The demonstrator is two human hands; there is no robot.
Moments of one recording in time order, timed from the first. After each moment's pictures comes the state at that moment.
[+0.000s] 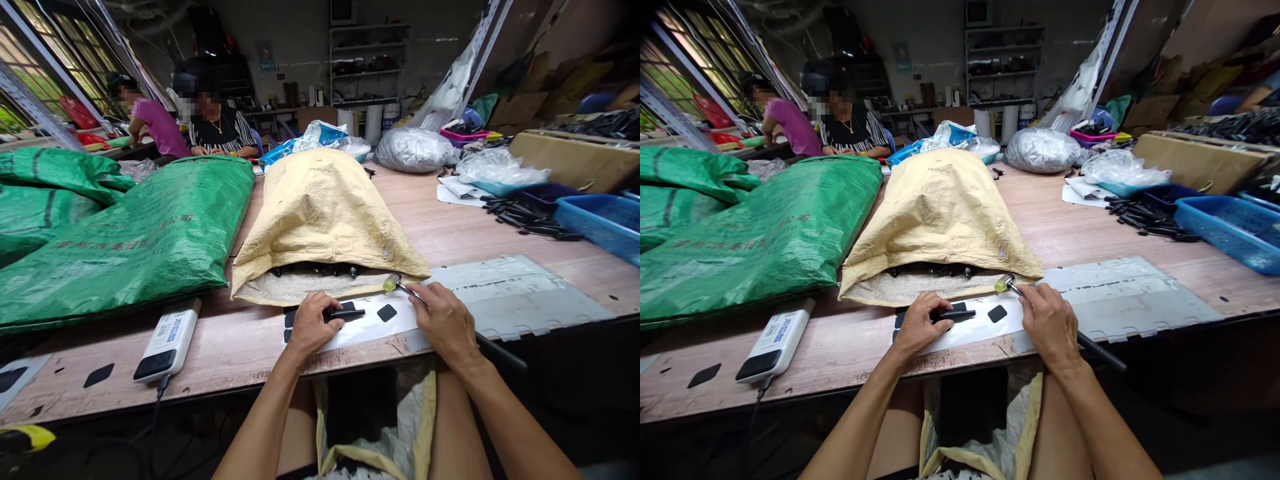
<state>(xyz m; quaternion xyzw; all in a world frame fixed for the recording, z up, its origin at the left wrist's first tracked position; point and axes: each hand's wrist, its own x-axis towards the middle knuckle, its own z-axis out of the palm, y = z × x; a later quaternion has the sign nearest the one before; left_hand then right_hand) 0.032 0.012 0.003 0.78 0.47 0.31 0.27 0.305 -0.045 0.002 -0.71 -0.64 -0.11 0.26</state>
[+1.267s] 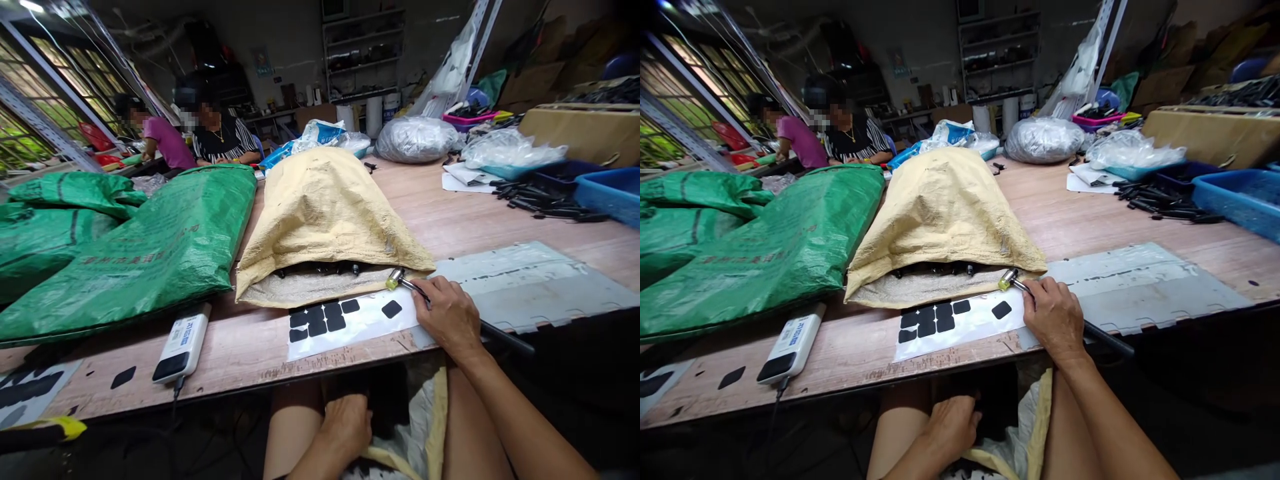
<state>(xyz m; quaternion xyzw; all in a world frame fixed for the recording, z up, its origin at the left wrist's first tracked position) 0.053 -0.116 -0.068 0.74 0.54 -0.08 0.39 0.308 -0.039 -0.019 -0.72 -0.63 -0.17 0.23</state>
